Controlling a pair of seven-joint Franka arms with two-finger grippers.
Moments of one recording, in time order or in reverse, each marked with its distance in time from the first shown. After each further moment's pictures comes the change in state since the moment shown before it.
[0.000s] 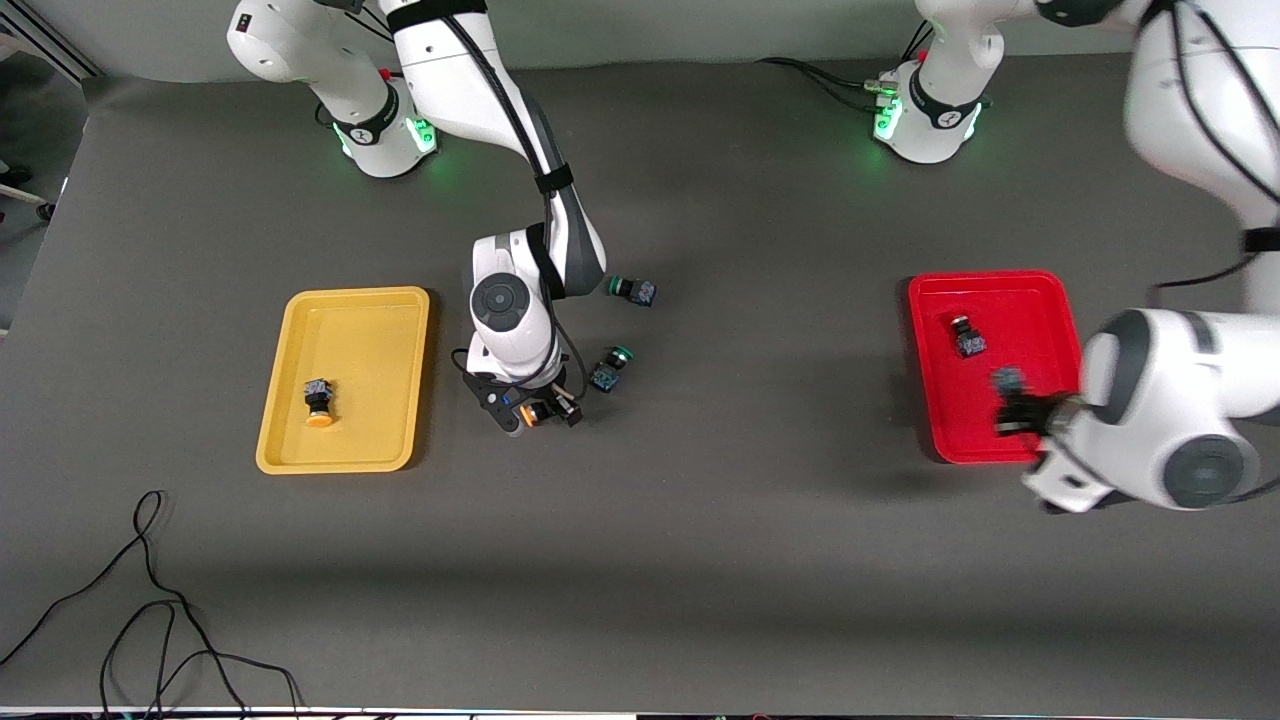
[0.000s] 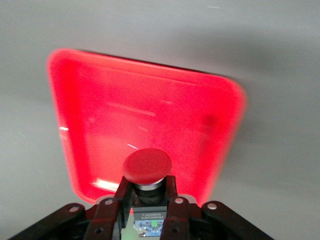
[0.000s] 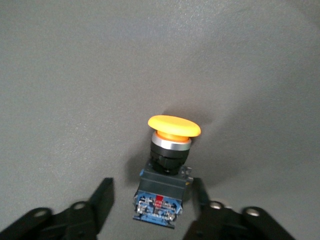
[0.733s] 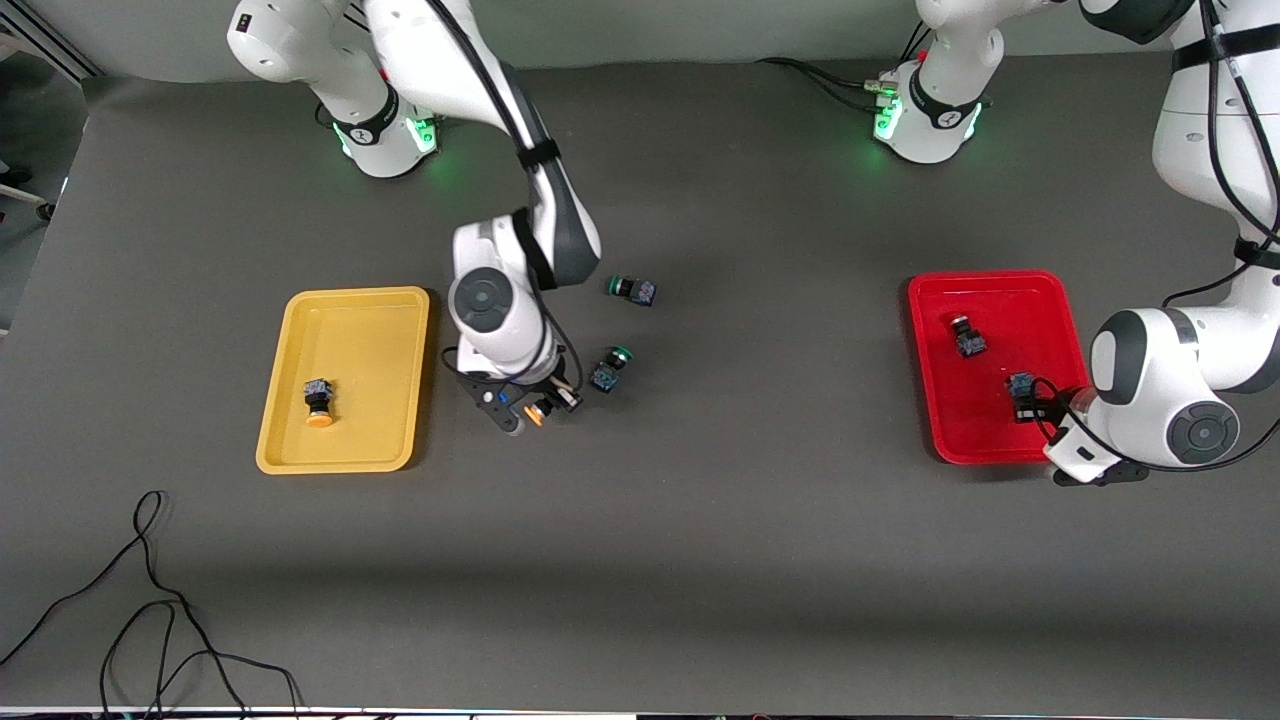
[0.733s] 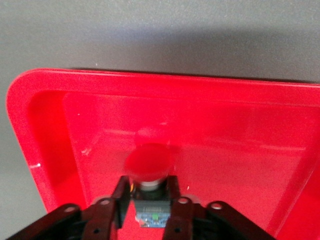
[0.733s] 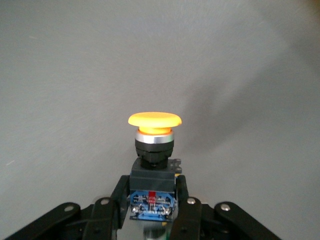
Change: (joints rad) left arm 0.110 -0.005 -0.004 -0.316 0.011 0.400 0.117; right arm 0.000 -0.131 -0.098 0.110 -0.048 -0.314 -0.060
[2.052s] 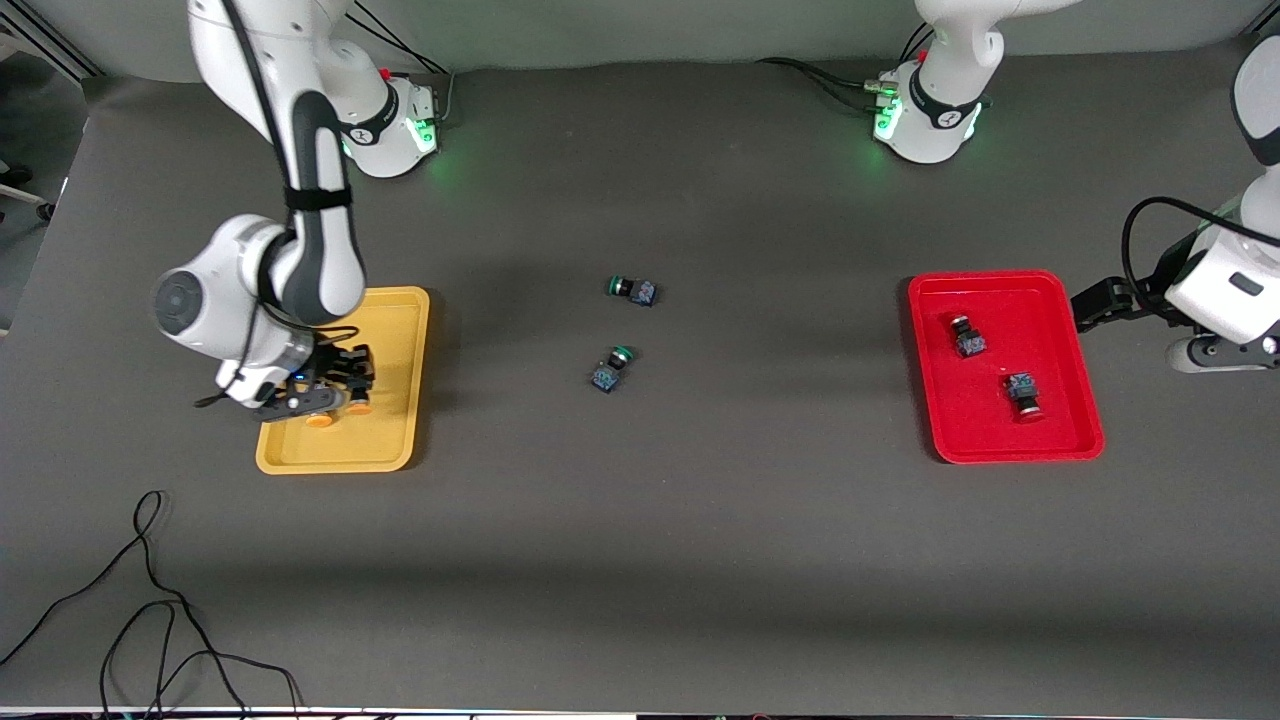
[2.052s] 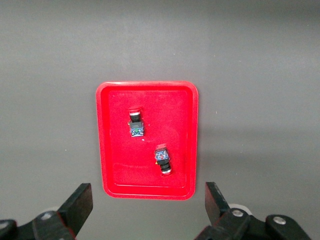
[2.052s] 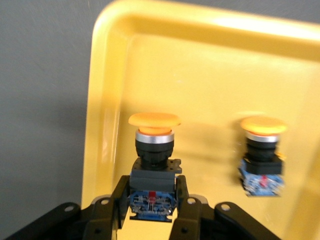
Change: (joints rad) left arm -0.095 -0.558 -0.048 0.095 -0.111 -0.355 0.002; right arm -0.081 -0.089 -0.303 -0.507 0.145 0.137 -1.639
